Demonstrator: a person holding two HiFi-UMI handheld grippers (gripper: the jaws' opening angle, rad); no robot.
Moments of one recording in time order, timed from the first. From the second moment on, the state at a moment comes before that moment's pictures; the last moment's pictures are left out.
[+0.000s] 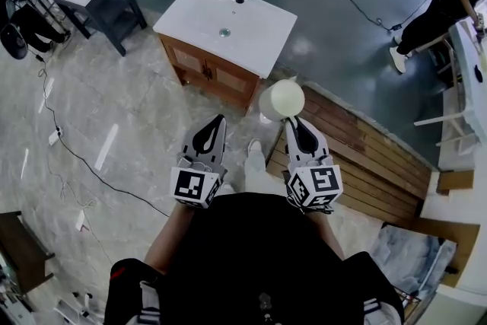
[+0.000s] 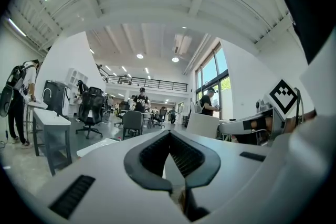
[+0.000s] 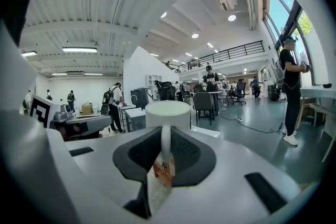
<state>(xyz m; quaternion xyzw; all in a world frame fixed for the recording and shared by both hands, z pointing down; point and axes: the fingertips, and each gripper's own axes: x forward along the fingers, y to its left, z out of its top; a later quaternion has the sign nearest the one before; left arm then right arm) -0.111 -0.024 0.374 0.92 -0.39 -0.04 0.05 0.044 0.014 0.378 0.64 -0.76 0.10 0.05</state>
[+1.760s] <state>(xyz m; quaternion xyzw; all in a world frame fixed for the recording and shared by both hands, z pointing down) 0.028 -0.253 0.378 0.85 -0.52 -0.01 0.04 0.150 -0.270 0.502 0.48 -0.86 0.12 0.15</state>
